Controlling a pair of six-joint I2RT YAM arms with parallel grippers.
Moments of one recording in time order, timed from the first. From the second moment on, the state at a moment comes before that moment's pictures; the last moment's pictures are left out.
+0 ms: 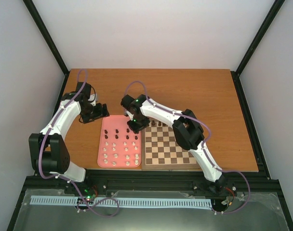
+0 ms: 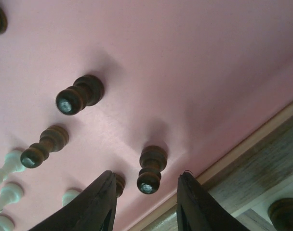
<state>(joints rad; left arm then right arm) -0.05 1.49 1.19 -0.96 0.22 -0.32 0.88 2.33 2.01 -1.16 -0.13 0.19</state>
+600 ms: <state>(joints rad) -0.05 1.51 1.19 -0.96 0.23 -0.32 0.86 2.37 2.03 -1.16 -0.15 0.17</state>
